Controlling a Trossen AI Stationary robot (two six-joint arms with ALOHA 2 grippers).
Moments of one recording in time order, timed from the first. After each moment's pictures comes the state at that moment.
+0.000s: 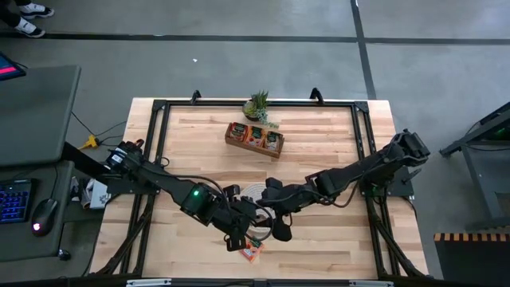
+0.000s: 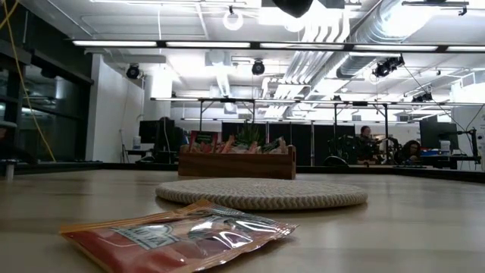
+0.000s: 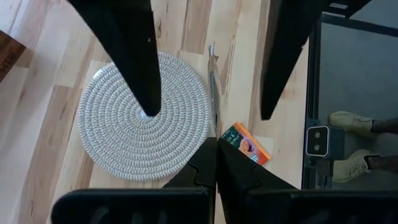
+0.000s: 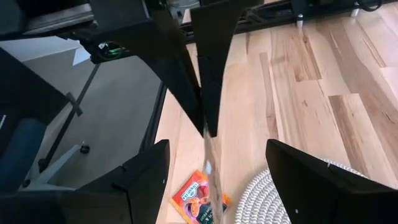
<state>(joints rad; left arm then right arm) -0.52 1.81 1.81 -1.00 -0.27 -0.61 0.37 1.66 1.29 -0.15 0.05 0.42</state>
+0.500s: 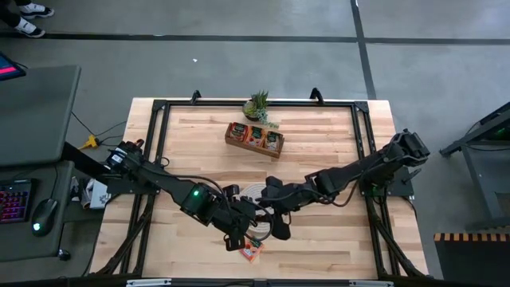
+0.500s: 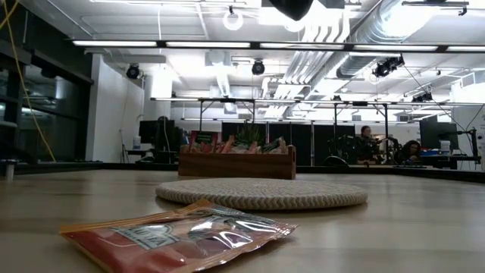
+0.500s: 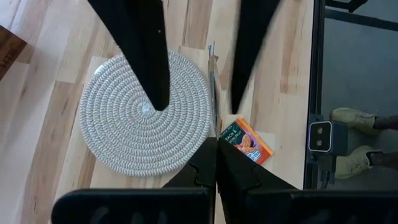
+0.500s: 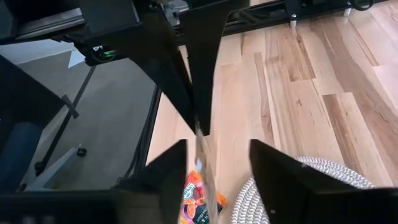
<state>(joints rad) -0.52 1.81 1.81 -1.02 -0.27 -0.61 0.37 1.66 1.29 -0.15 0.06 0.43</state>
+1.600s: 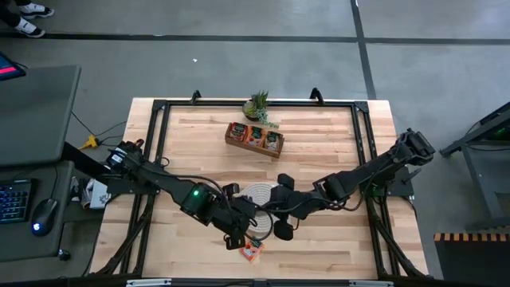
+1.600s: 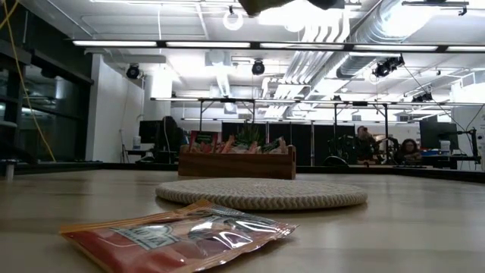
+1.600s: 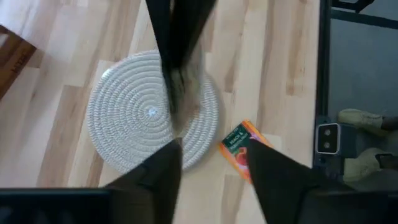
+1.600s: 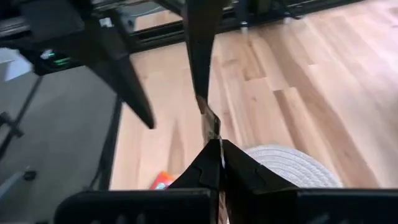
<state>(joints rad) -0.52 1.81 1.81 -1.02 -0.29 -0.60 0.44 1.61 1.29 -0.26 0.32 0.49</state>
